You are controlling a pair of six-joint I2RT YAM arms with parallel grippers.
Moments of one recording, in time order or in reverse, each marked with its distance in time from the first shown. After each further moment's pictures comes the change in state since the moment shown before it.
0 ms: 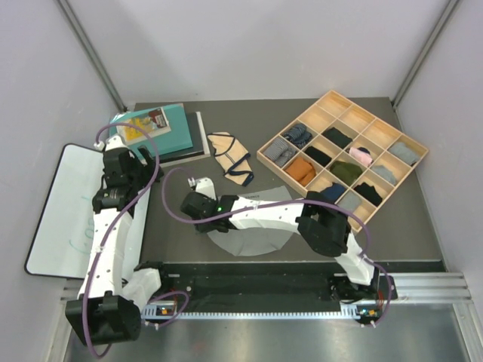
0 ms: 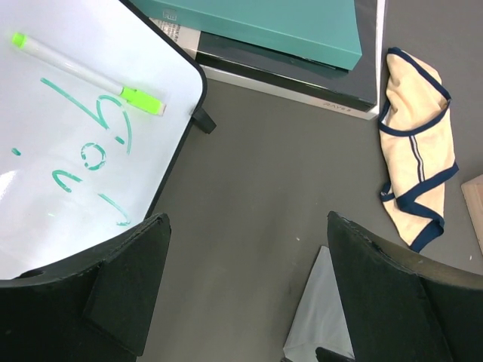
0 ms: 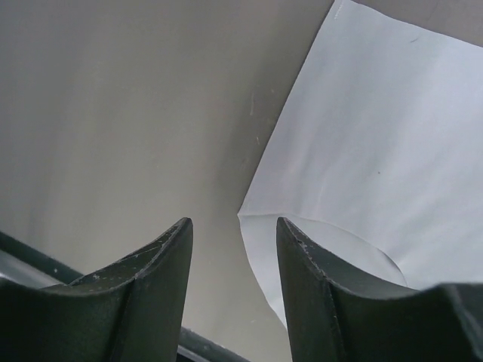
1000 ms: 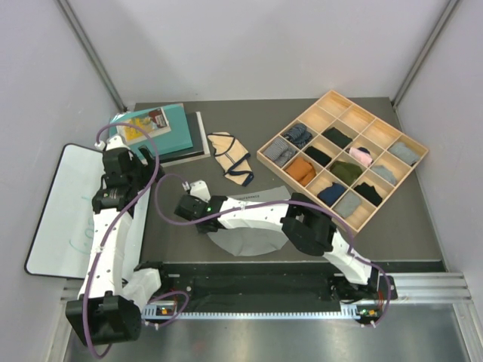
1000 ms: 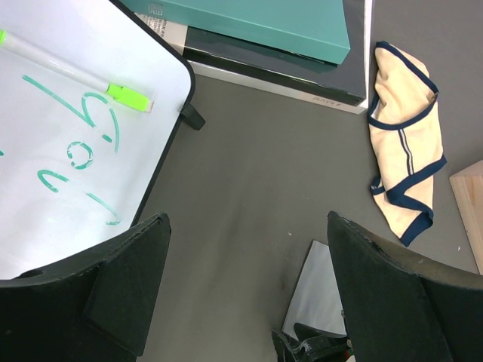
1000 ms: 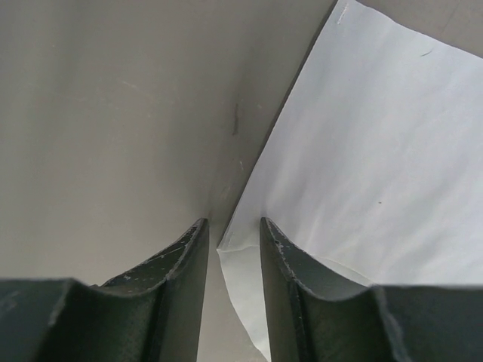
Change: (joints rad) left arm 0.004 -0.001 0.000 0.000 0.038 -0.006; right arm 0.000 0.160 0.169 -0.131 0.041 -0.048
